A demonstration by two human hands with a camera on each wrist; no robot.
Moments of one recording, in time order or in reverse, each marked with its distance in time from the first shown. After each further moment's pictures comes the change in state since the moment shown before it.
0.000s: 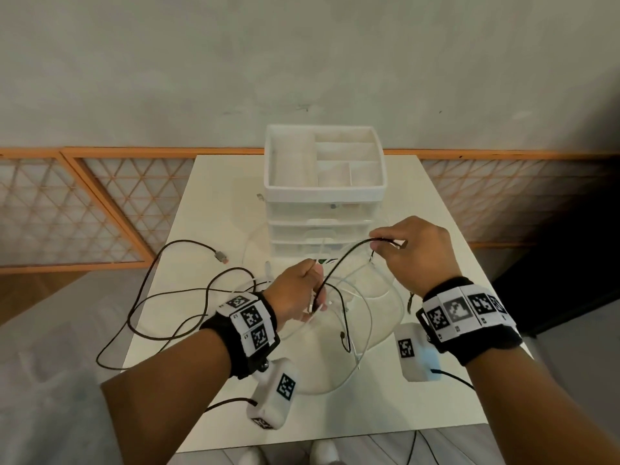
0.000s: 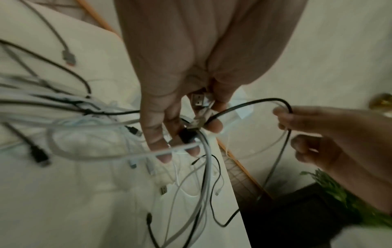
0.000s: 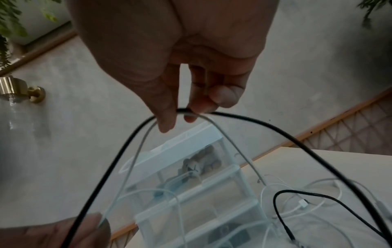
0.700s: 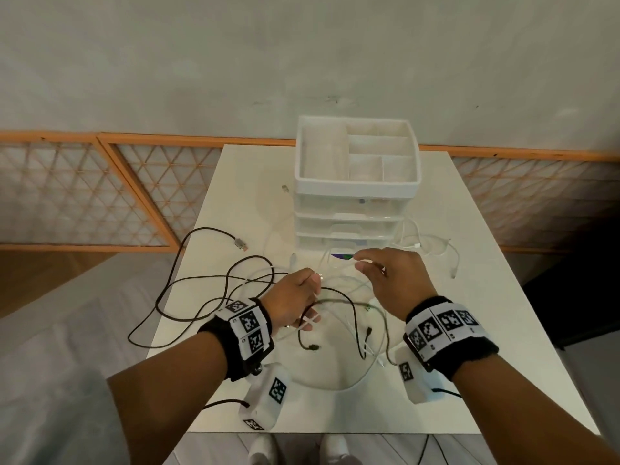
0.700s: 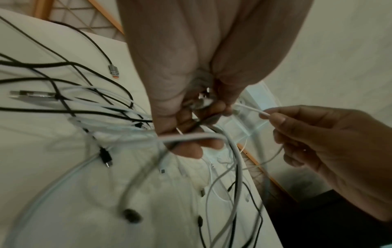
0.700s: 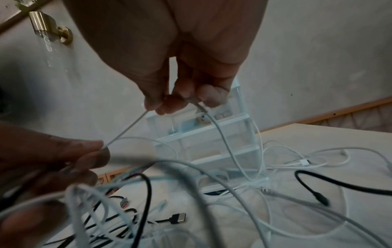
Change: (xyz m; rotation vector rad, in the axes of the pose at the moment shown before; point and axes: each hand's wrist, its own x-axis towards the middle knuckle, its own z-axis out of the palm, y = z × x) left_hand -0.013 -0.031 -0.034 -0.026 0.037 -0.122; right_hand -0.023 -0.004 0.068 -0.032 -0.194 -0.146
